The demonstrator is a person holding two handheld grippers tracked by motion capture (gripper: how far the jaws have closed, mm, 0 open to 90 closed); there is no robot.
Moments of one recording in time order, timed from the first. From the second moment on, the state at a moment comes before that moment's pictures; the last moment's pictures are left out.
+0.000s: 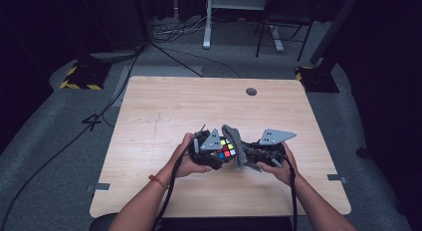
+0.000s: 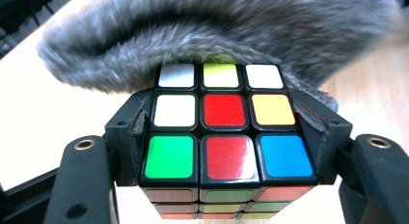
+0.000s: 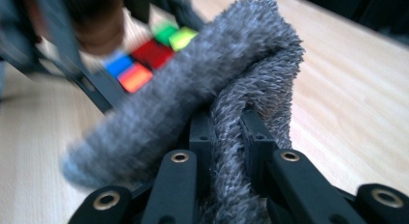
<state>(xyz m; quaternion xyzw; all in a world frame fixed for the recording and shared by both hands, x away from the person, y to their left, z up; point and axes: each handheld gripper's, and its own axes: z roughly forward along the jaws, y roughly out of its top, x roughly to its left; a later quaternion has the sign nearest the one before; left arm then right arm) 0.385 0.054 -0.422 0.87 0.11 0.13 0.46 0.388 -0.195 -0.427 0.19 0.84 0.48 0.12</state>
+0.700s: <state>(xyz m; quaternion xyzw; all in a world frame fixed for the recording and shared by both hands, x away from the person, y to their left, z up) 0.388 0.055 -0.425 0.88 0.12 0.14 0.45 0.382 -0.192 -0.425 0.19 0.83 0.51 0.11</state>
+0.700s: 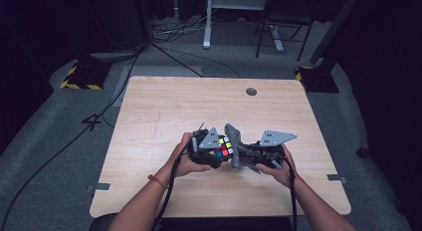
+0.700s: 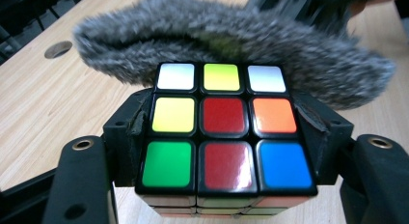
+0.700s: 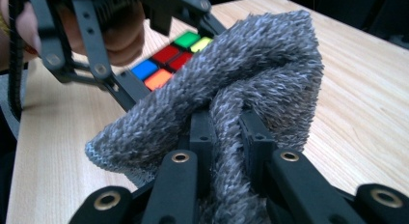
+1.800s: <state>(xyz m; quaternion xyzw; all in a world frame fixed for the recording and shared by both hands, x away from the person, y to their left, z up) 0.382 0.059 -0.414 0.86 0.10 0.15 0.48 0.405 -0.195 -0.454 0.23 0.85 0.47 0.04</state>
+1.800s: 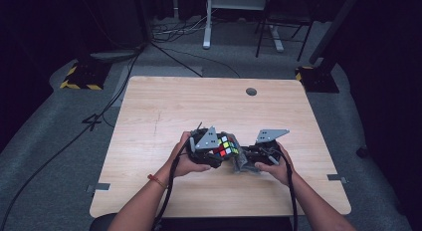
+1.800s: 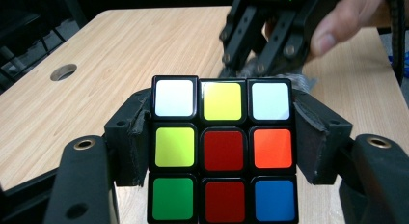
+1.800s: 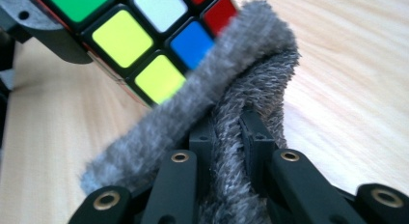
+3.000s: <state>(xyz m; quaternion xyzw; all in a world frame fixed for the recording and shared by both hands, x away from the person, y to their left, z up) 0.388 0.050 -0.430 0.89 0.12 0.15 0.42 0.394 -0.198 -0.433 0.21 0.84 0.50 0.10</state>
